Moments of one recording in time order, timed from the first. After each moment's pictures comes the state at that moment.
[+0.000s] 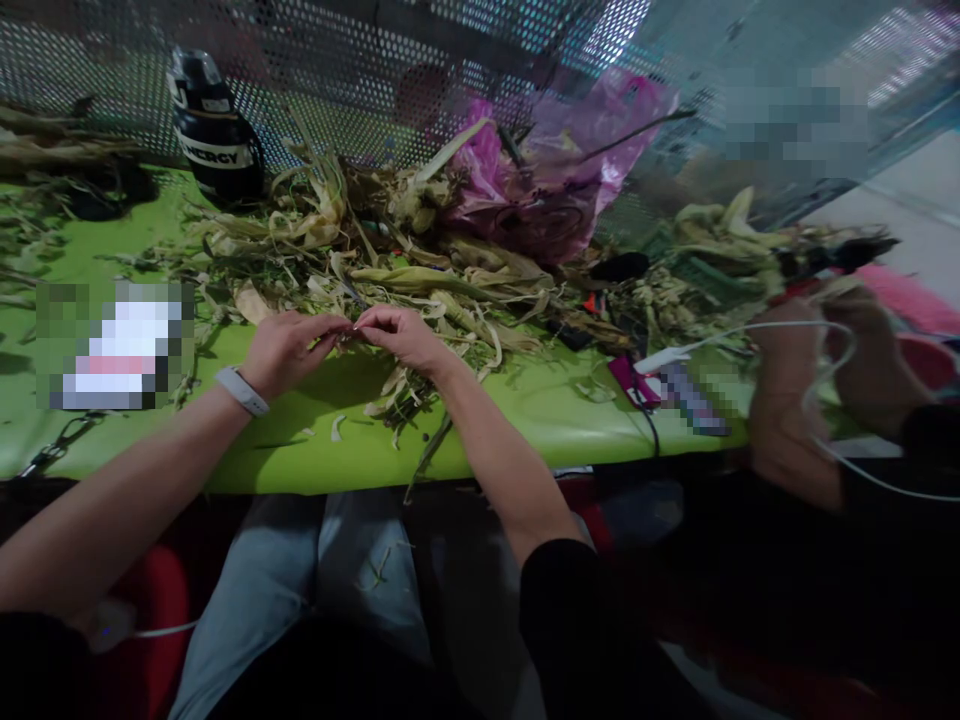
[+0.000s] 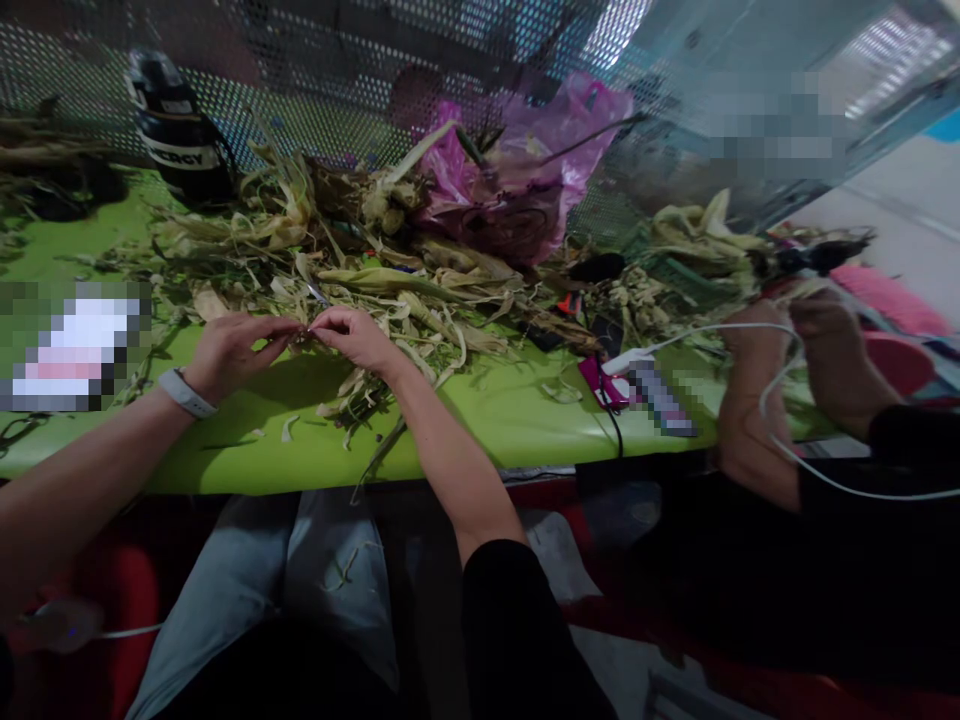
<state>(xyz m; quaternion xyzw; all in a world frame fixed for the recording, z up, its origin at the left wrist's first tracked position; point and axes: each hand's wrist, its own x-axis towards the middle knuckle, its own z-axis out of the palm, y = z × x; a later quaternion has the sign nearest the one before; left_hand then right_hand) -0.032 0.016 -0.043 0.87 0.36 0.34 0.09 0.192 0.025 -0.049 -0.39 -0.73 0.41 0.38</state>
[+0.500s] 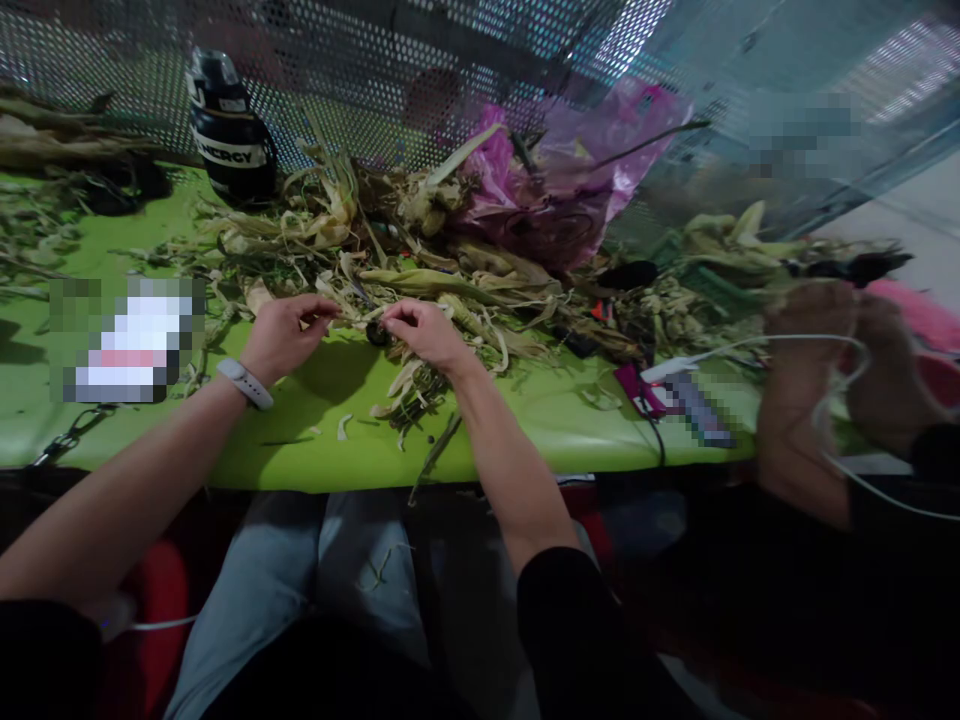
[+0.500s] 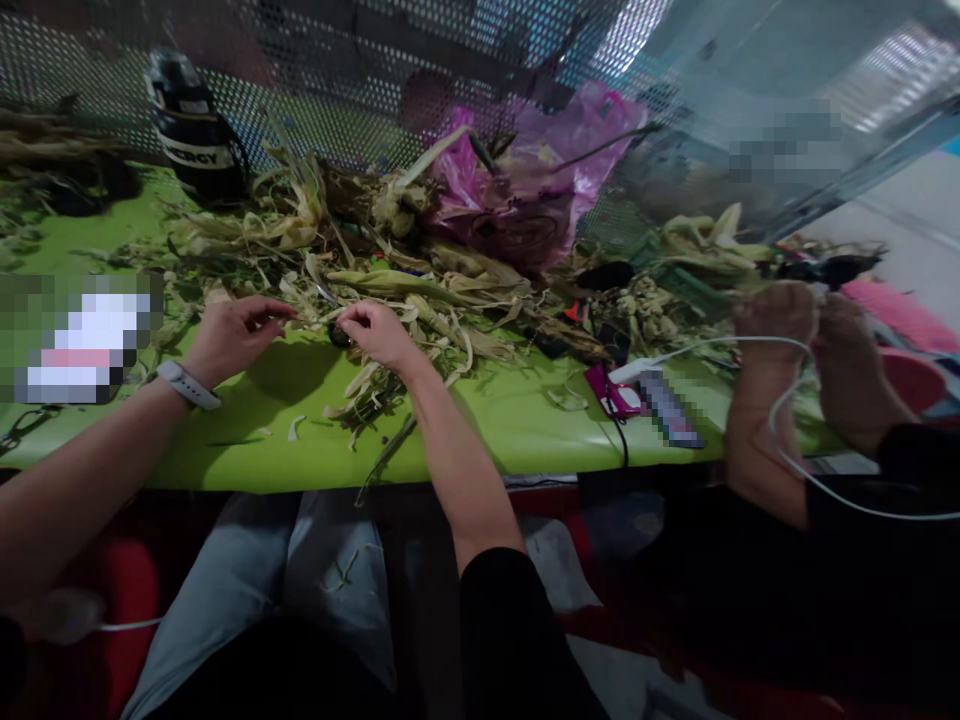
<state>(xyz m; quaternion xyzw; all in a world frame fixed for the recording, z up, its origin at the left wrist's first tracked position) -0.035 0.023 -0.034 0.79 0.45 0.37 0.19 0.205 0.025 -0.041 -0.47 -0.73 0.32 0.38</state>
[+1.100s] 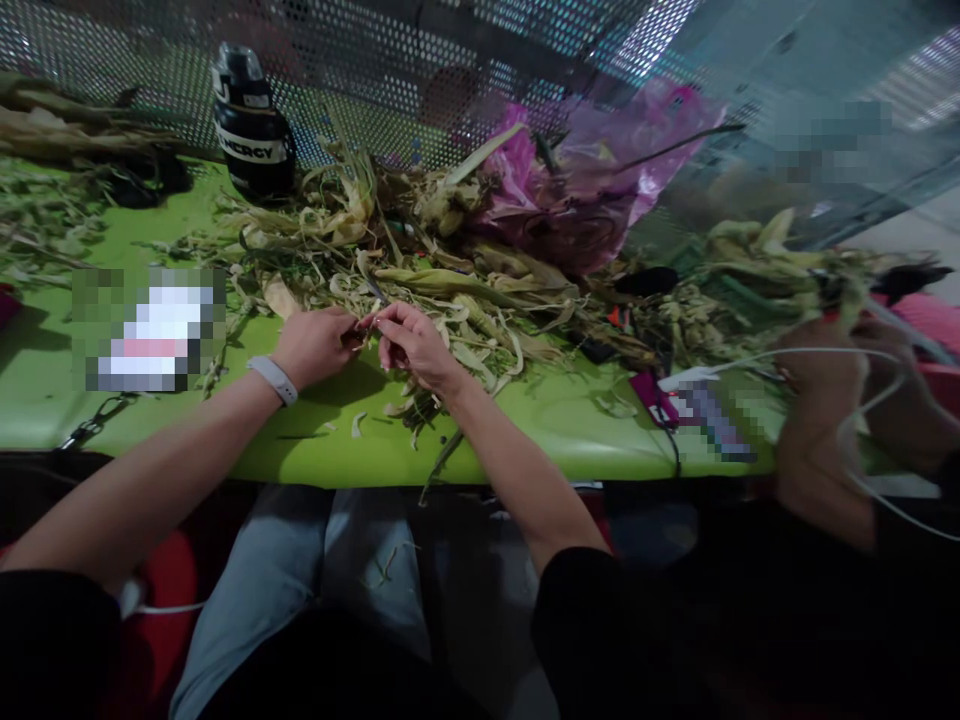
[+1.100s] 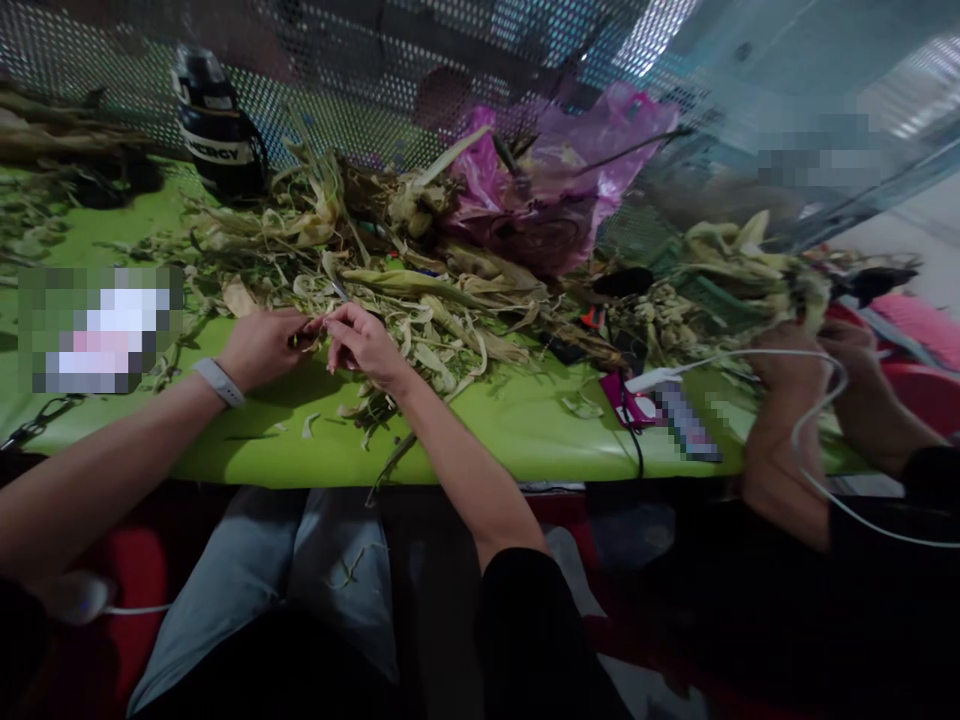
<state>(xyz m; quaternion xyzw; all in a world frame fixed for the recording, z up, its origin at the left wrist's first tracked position) -0.024 0.009 -0.028 0.87 0.47 0.15 0.03 0.159 -0.001 -0.046 -0.35 -0.62 0.56 0.42</state>
